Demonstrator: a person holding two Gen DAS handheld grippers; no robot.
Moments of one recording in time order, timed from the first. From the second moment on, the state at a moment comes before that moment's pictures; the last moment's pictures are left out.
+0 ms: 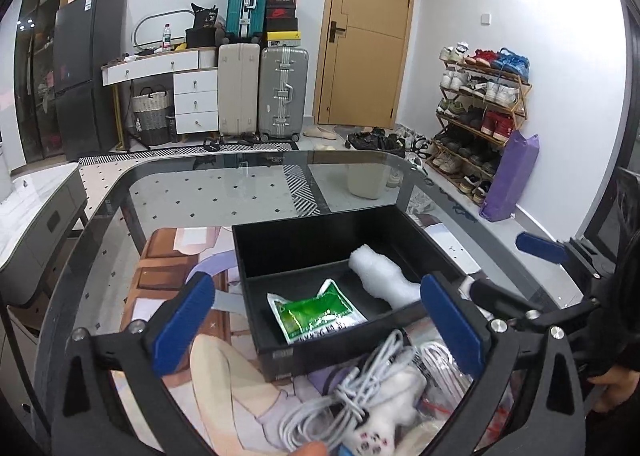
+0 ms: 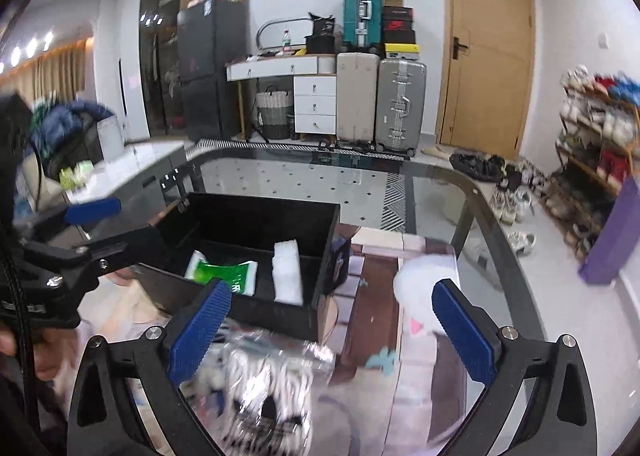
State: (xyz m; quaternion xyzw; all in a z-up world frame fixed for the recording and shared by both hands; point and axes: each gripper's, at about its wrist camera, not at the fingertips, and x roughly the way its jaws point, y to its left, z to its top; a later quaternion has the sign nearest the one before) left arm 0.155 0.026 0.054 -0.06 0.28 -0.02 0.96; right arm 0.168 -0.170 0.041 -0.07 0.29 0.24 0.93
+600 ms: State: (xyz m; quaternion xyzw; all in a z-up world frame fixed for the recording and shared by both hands) left arm 0.081 0.006 0.040 -0.04 0.28 -0.01 0.96; right arm 0.067 -0.218 0.035 -0.03 0.29 0.25 0.92
